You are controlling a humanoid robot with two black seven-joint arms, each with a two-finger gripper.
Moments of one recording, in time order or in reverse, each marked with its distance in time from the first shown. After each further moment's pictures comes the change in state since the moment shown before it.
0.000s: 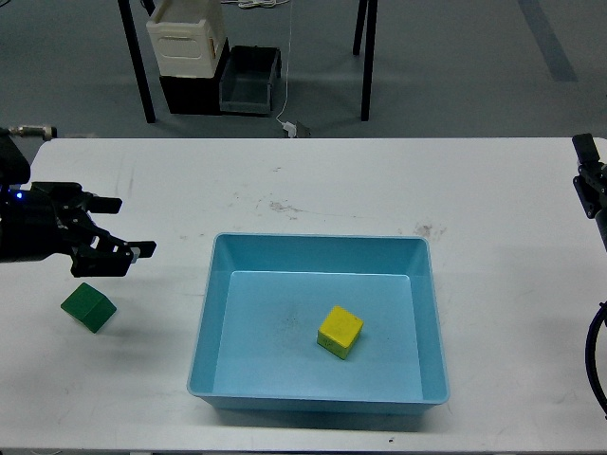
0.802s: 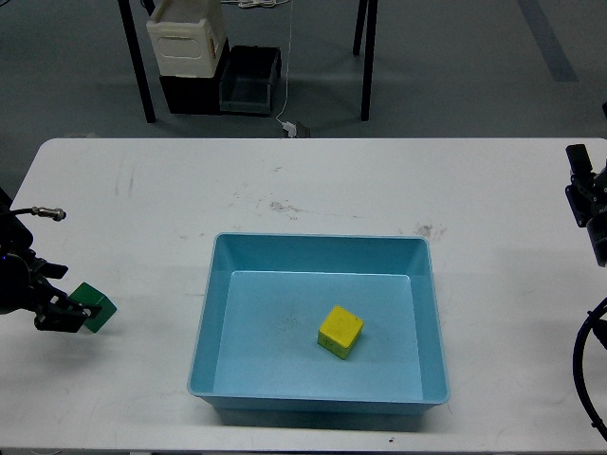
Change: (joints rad) left arm -0.014 -0.053 0.158 0.257 0.057 0.000 0.000; right arm -0.014 0.043 0.000 -0.002 0.001 -0.010 0.001
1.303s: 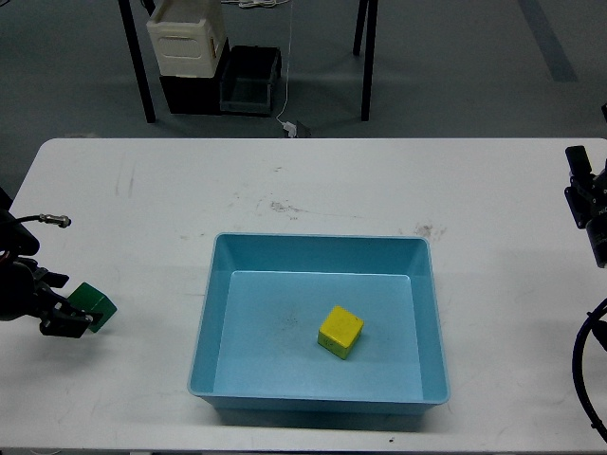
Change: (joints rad) left arm 0.000 -0.049 0.030 0.053 0.000 0.000 0.000; right arm -0.002 0.000 0.000 -0.001 0.000 0.000 0.000
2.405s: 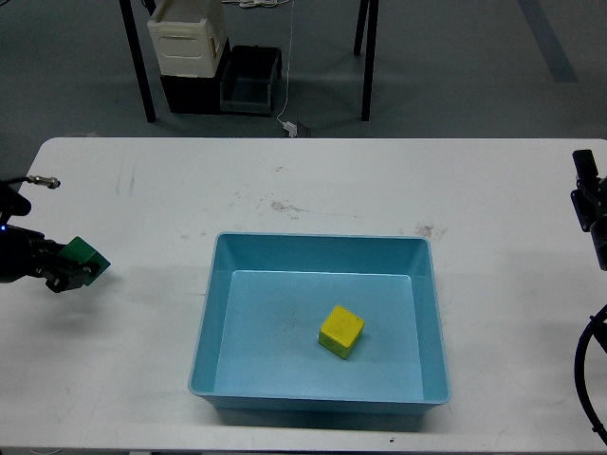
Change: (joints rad) left arm -0.212 0.008 -0.045 0.130 -0.217 0.000 0.000; right arm -0.018 0.000 0.001 -0.003 0.000 -0.036 0.001
